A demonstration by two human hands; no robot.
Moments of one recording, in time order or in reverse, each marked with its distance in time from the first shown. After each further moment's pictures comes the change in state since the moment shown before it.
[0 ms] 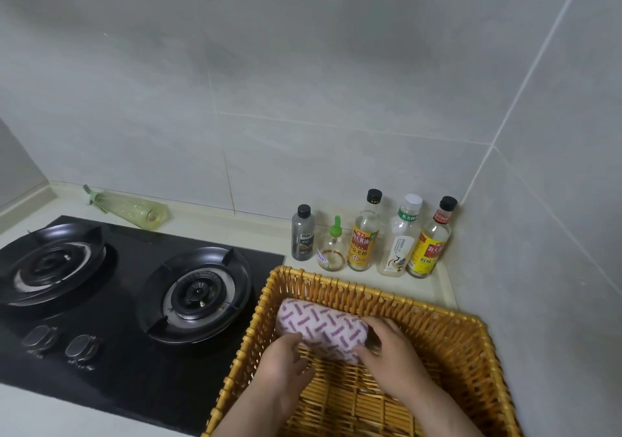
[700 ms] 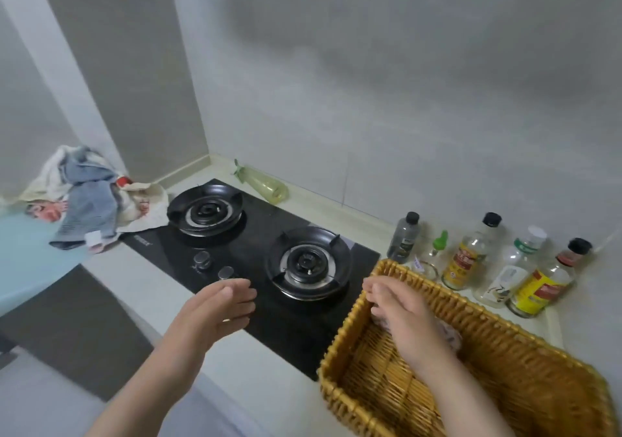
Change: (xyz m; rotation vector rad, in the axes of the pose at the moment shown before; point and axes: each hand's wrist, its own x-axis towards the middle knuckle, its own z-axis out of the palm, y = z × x) left_hand -0.209 0.066 -0.181 0.238 0.285 0.649; right_hand -0.077 -0.191 0.008 0.453 -0.192 -0.248
